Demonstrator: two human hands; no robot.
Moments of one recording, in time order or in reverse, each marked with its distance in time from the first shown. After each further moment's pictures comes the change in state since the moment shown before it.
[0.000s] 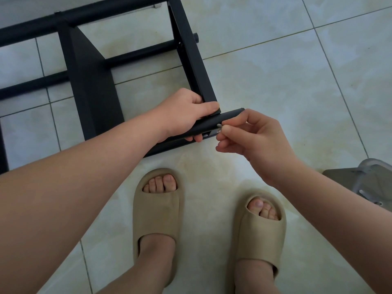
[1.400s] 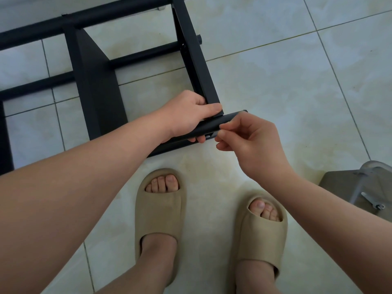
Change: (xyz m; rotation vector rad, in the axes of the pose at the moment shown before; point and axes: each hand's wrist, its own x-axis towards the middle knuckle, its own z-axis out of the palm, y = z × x) left_hand 0.001 0.000 0.000 -0.005 -0.011 0.003; right_hand 0.002 0.008 0.012 -0.297 0.101 -0.135
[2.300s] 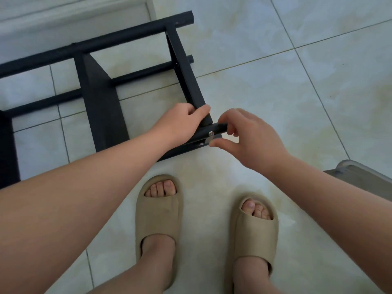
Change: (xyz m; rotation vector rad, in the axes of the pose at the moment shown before) left_hand -0.010 0.005 0.007 0.223 0.258 -0.008; right_hand 0.006 -0.023 -0.029 -0.870 -0.107 -0.300
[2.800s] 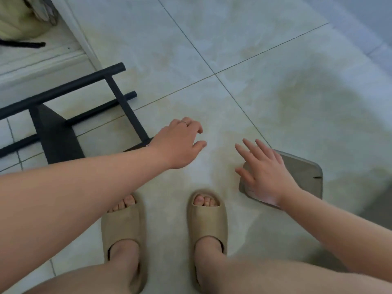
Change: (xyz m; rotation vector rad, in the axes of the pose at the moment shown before) left_hand -0.073 0.120 0.064 0.685 -0.148 0.517; right_hand -0.173 0.099 -0.076 -0.342 -0.062 0.306
